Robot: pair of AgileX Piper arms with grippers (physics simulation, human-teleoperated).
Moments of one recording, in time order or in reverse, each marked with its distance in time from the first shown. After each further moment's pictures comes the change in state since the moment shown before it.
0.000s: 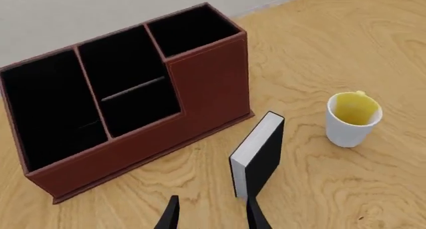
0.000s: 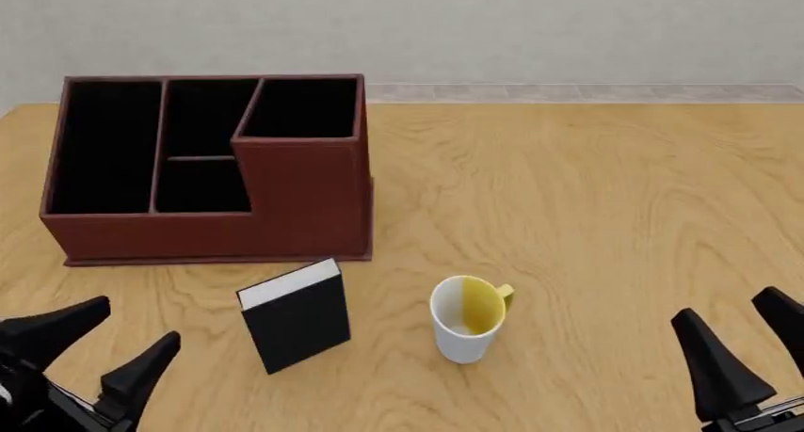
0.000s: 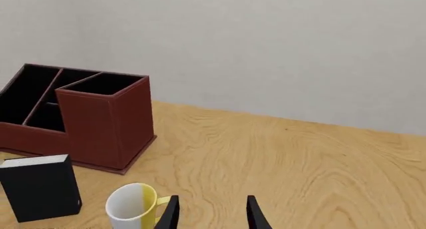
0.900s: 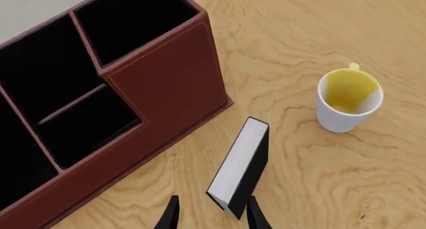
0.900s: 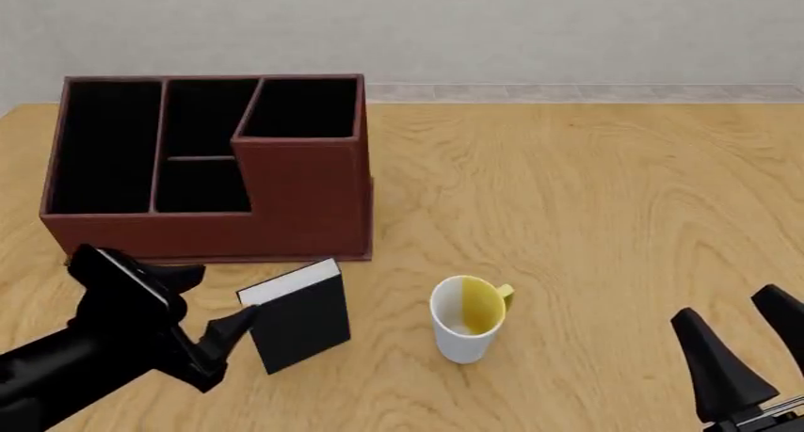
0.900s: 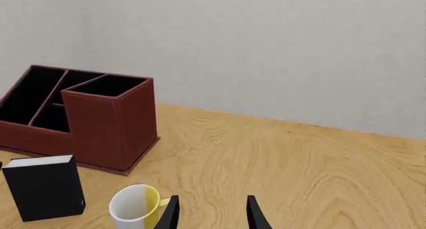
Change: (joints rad) left arm -0.103 0.566 -0.118 -0.234 0.062; right arm 0.016 0.000 -0.008 0.000 -0.003
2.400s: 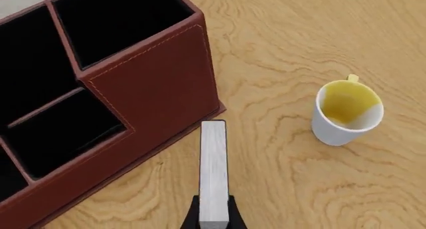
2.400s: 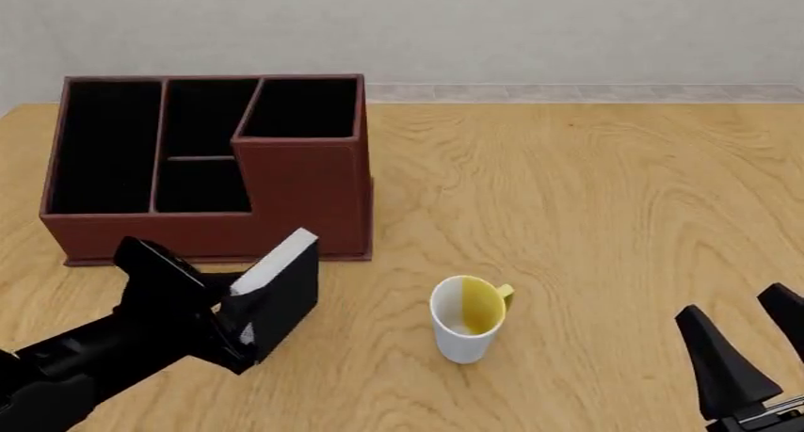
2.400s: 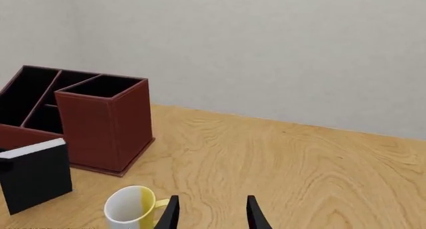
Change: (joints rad) left arm -0.031 0.177 -0.014 -0.147 -0.062; right arm -0.021 -0.001 -0.005 0.004 -0.005
